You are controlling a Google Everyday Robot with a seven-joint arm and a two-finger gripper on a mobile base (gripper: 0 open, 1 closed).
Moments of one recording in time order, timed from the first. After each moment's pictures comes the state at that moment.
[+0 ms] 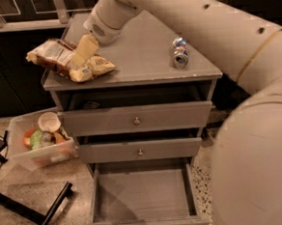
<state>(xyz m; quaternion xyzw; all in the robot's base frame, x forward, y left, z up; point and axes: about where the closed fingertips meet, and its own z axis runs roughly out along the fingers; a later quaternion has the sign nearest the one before) 0.711 0.106 0.932 -0.49 0.79 0.14 0.35</state>
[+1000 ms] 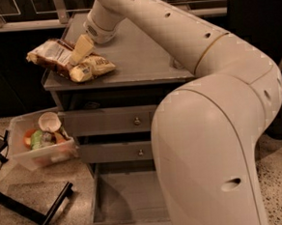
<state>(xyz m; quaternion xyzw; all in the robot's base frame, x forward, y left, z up) 0.784 0.117 0.895 -0.41 0.85 0.12 0.32</state>
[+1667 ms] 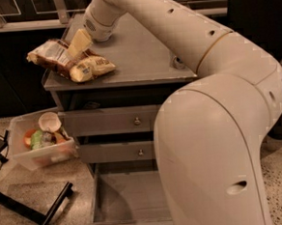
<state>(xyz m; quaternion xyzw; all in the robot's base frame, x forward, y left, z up) 0.779 0.125 0.913 -0.40 0.84 0.14 0.33</state>
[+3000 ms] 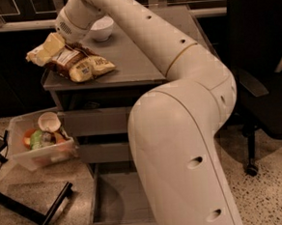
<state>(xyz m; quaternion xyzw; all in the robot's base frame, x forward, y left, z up) 0.753 0.217 0.917 -0.49 0.77 0.25 0.31</state>
